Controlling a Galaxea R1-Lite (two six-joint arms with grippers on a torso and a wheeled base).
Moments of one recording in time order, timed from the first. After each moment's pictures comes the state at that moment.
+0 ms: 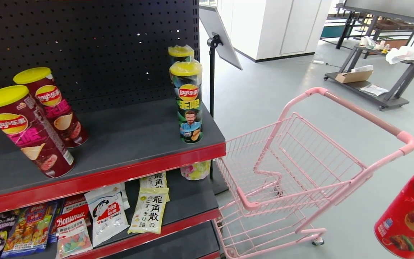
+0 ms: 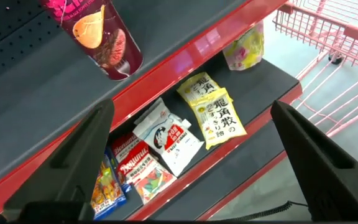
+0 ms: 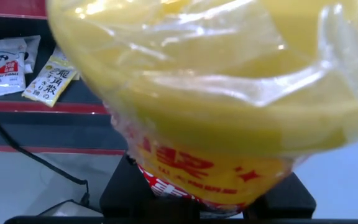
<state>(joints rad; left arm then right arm) -0.25 0.41 -0.29 0.06 0.09 0.33 0.20 0.77 -0.56 0.05 0.07 -0.15</state>
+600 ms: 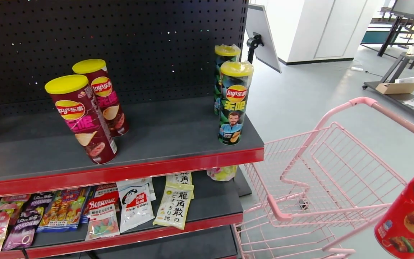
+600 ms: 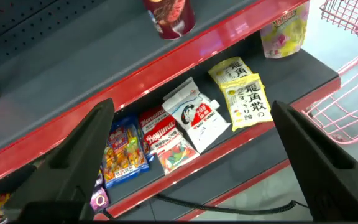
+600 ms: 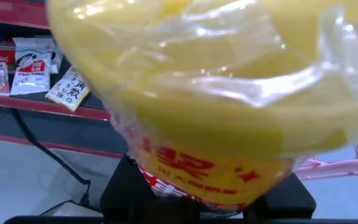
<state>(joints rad) -0.25 0.40 -0.29 0.06 0.10 0.33 0.15 0.76 -0.53 0.04 0.08 -0.14</state>
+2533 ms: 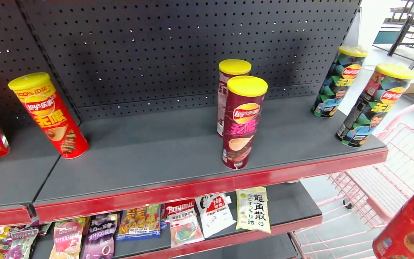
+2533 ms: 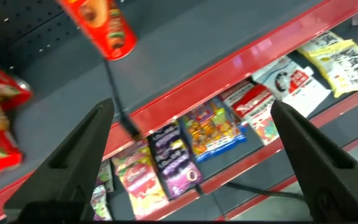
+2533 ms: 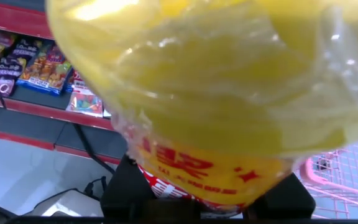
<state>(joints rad) -0.25 0.39 -0.28 0.06 0.10 0.33 0.16 0.69 -0.46 0.05 0.15 -0.18</state>
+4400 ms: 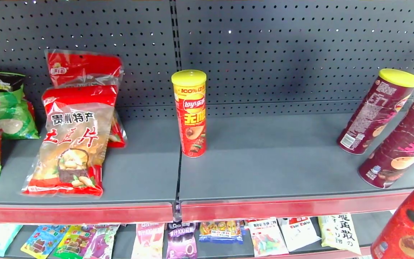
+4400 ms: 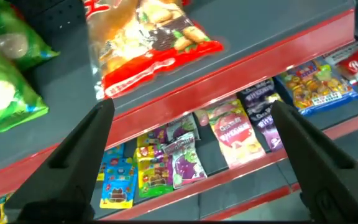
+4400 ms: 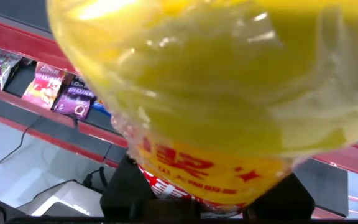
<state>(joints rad) -0.25 0.40 -0.27 0.07 0.09 0.34 0.16 0.71 -0.44 0.04 0.15 -0.19</state>
